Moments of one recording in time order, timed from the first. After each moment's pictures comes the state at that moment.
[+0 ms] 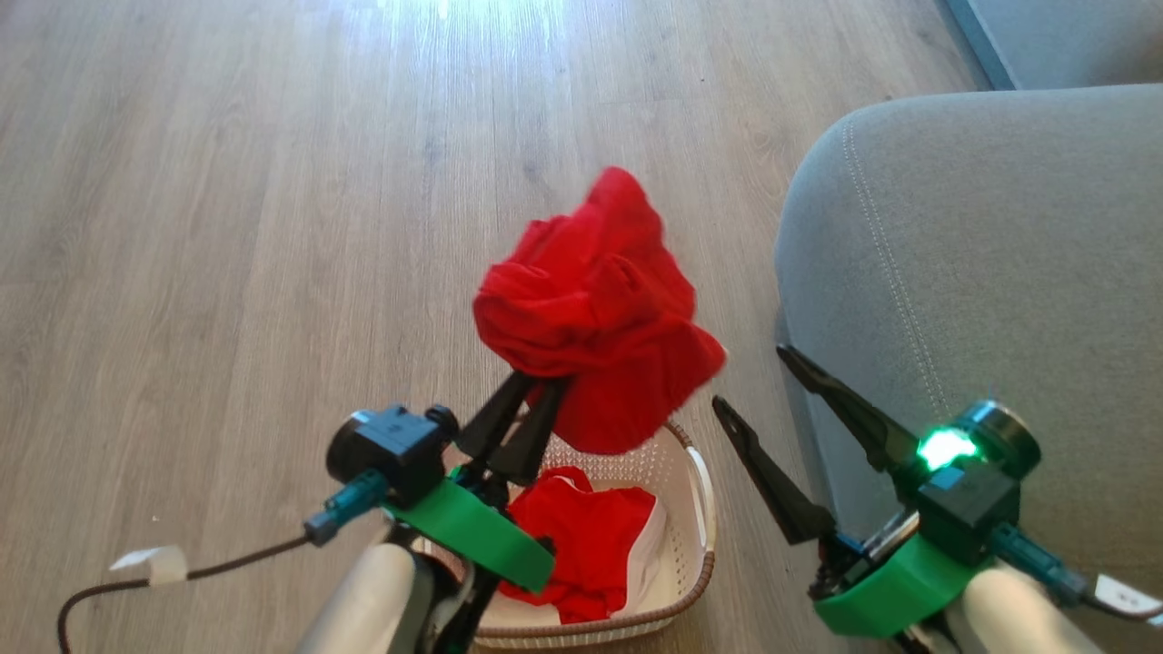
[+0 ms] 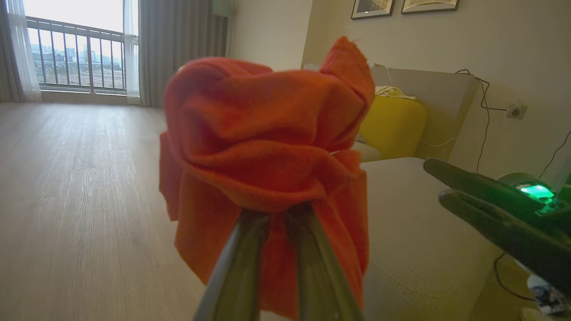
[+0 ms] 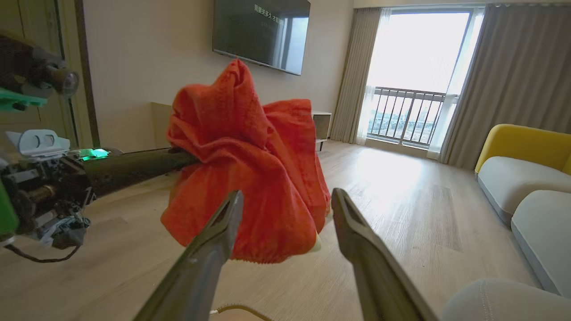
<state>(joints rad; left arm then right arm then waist) -0.18 0.04 -0.44 0.11 -0.36 -0.13 -0.26 -0.08 -0.34 0.46 -0.11 0.26 0.13 -0.25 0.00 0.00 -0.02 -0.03</state>
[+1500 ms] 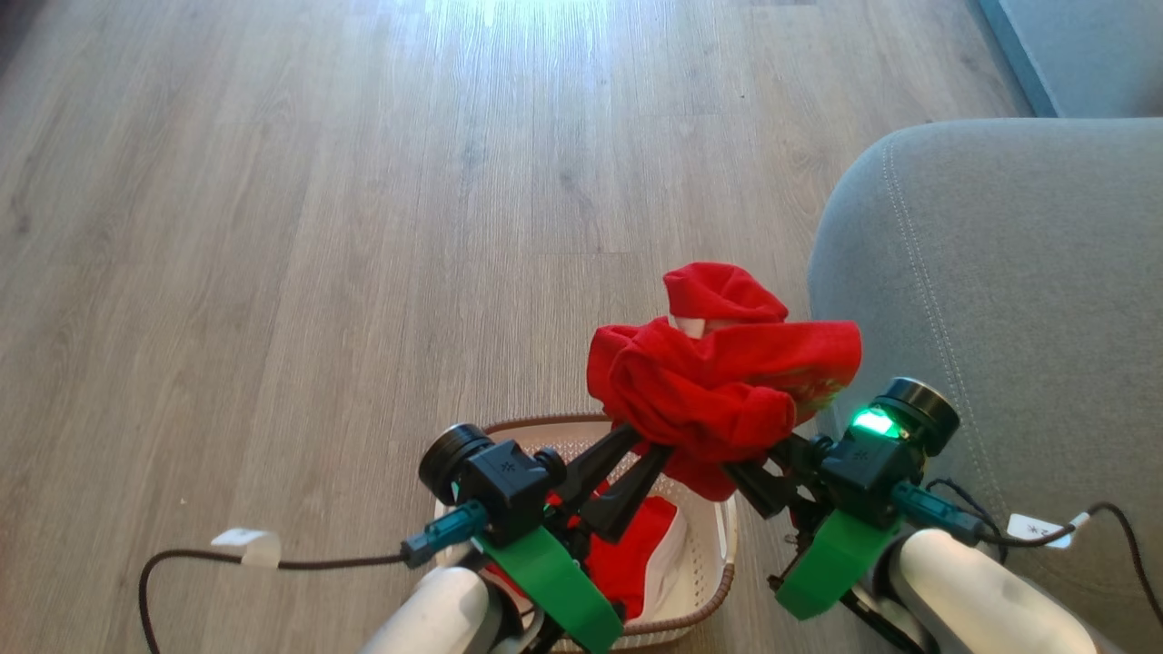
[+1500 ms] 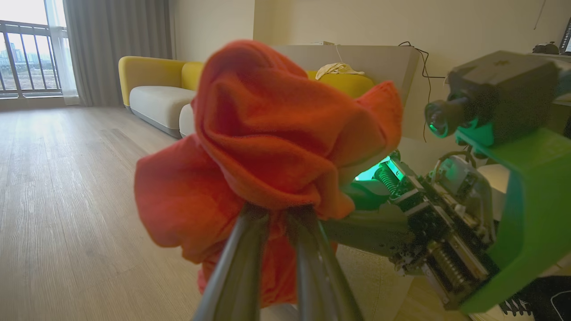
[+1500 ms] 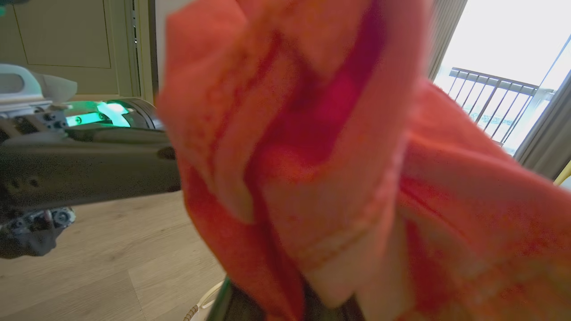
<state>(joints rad) -0.24 0.10 -0.70 0.11 -0.40 -0.13 -0.26 -0.31 -0.41 0.72 0.11 0.33 0.13 -0.25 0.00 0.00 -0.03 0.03</state>
